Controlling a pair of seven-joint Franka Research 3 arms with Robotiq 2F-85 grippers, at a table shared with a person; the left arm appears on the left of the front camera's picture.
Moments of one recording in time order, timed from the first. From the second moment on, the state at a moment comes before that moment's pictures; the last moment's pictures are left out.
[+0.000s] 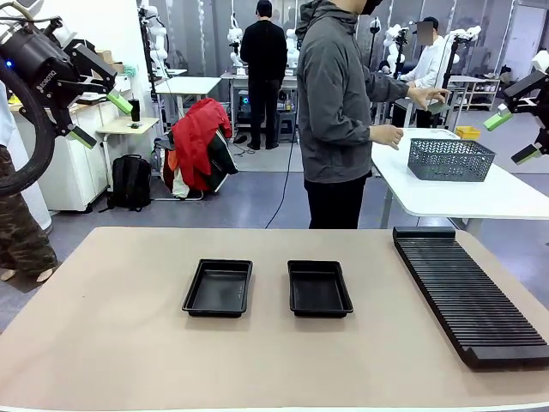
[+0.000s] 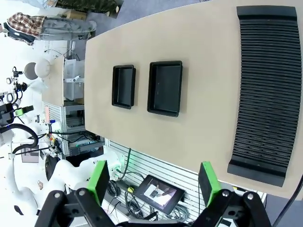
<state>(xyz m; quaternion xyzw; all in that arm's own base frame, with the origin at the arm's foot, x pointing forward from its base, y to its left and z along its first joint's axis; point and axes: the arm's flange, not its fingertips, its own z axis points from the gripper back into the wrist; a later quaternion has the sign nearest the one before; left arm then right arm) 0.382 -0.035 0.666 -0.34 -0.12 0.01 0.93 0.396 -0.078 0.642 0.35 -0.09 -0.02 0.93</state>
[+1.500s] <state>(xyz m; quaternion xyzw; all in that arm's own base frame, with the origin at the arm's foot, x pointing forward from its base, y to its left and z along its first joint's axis) 0.377 -0.043 0.681 -0.30 -0.13 0.00 0.94 0.391 -0.111 0.681 0.28 -0.12 -0.03 0.95</state>
